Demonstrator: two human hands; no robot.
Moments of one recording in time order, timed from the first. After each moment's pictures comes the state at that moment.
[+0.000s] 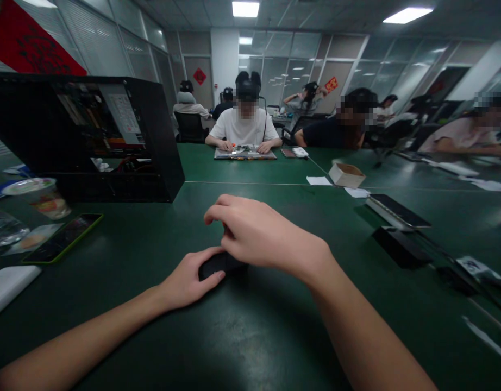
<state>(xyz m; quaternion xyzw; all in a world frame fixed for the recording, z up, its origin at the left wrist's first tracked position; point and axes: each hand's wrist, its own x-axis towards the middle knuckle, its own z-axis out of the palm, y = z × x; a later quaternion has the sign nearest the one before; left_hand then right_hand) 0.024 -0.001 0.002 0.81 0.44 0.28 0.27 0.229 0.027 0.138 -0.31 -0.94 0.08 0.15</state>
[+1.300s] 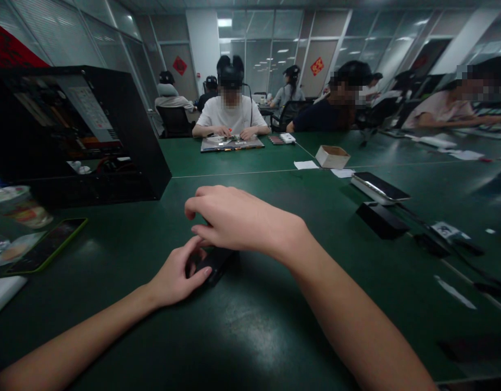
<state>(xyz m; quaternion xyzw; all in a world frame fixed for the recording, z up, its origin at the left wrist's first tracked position) 0.027 -0.008 0.002 0.79 0.41 0.31 0.35 0.233 0.026 0.145 -0.28 -0.94 0.08 0.14</state>
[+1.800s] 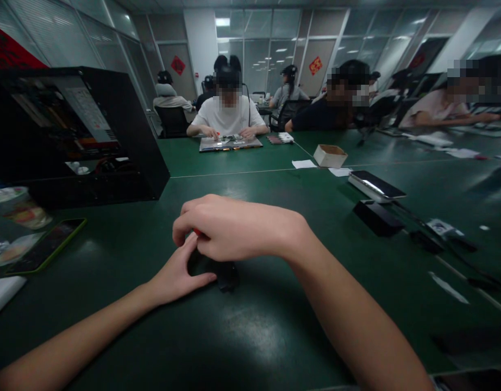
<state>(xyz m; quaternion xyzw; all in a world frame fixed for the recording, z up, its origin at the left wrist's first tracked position) 0.022 -0.002 -0.009 0.82 0.41 0.31 0.26 0.234 0.015 0.156 -0.19 -0.96 0.16 0.10</state>
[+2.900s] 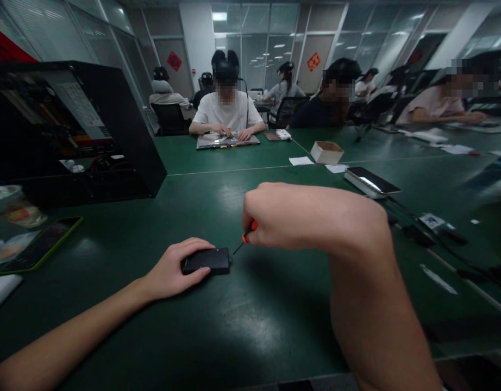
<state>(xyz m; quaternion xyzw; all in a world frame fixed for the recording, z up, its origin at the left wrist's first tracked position) 0.020 -0.003 0.003 0.87 0.35 0.27 0.23 0.290 0.001 0.173 -0.45 -0.88 0.13 -0.07</state>
